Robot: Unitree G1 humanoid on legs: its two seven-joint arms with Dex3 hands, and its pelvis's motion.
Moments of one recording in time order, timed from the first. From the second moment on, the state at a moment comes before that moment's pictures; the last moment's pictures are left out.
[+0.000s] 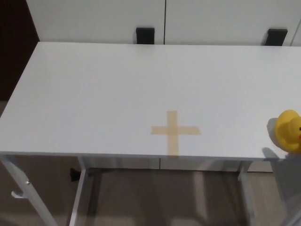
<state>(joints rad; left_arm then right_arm) 0.01 0.54 0.10 1.28 0.08 -0.09 0.04 -0.47 -0.49 -0.05 0.95 -0.06 -0.23 0.02</state>
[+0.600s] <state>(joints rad) 0.01 0.53 0.09 1.28 0.08 -0.09 0.04 -0.50 -0.40 0.03 0.93 -0.10 -0.23 -0.01</state>
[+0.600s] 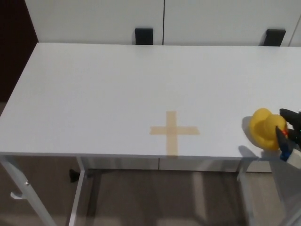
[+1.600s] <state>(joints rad) 0.01 0.52 0.08 1.28 0.10 -0.09 0.04 -0.54 -0.15 0.03 0.84 -0.11 -0.11 -0.12</state>
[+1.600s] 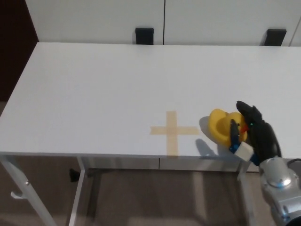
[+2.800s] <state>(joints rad) 0.02 0.52 0.06 1.29 0.11 -0.10 0.04 -0.55 -0.04 0.19 0.81 -0.17 -0.08 -0.16</state>
